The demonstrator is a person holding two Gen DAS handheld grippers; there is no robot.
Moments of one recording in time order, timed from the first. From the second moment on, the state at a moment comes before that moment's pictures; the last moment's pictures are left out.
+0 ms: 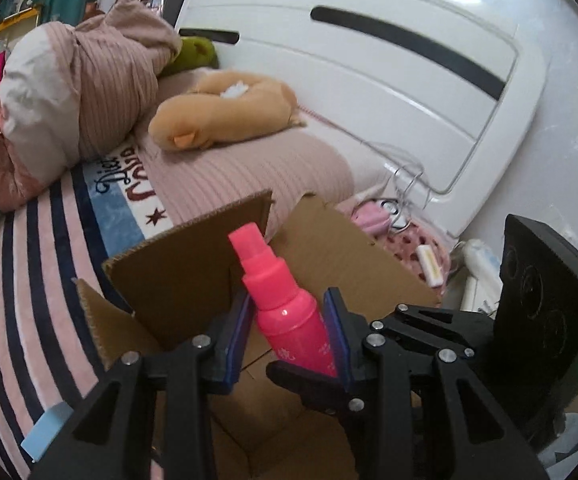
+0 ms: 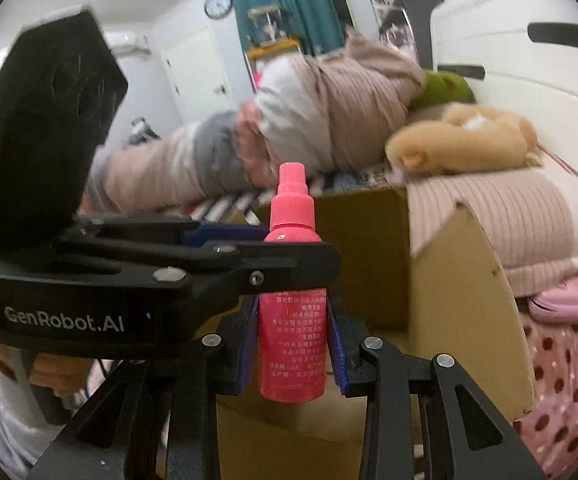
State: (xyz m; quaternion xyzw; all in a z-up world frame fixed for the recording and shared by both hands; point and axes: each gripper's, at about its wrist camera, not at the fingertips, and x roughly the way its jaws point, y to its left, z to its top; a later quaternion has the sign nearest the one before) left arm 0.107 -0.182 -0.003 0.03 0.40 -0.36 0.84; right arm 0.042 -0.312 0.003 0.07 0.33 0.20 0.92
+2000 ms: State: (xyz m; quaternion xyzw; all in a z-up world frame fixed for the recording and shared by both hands) left arm 0.019 0.214 -0.067 -0.17 0.35 -0.07 0.92; right arm 0.145 -0.010 -0.054 0.00 0.44 0.29 0.85
